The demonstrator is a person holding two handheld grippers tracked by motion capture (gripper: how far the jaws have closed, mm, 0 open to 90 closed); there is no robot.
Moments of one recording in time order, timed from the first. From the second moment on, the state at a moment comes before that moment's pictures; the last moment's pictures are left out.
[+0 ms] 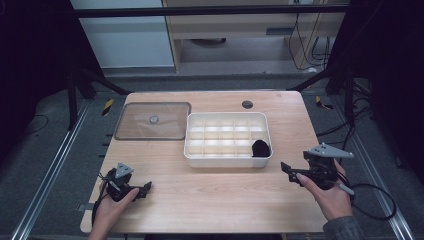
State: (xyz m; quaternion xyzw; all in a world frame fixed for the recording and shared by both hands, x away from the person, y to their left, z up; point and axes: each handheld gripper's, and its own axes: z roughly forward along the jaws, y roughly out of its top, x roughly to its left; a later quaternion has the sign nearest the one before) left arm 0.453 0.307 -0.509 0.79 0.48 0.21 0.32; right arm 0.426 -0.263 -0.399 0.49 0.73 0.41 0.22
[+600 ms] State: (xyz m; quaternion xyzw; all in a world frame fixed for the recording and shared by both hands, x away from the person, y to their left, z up) left arm 0.453 0.307 -0.509 0.79 0.48 0.21 0.32; right arm 0.410 -0.263 -0.463 0.49 0.76 0.38 0.19
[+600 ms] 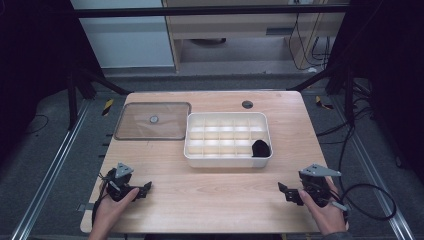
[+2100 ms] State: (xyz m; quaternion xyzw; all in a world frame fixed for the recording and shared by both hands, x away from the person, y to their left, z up) left arm 0.455 0.308 -0.508 0.79 0.47 0.21 0.32; right arm 0.441 -0.229 -0.512 0.51 0.76 0.34 0.21
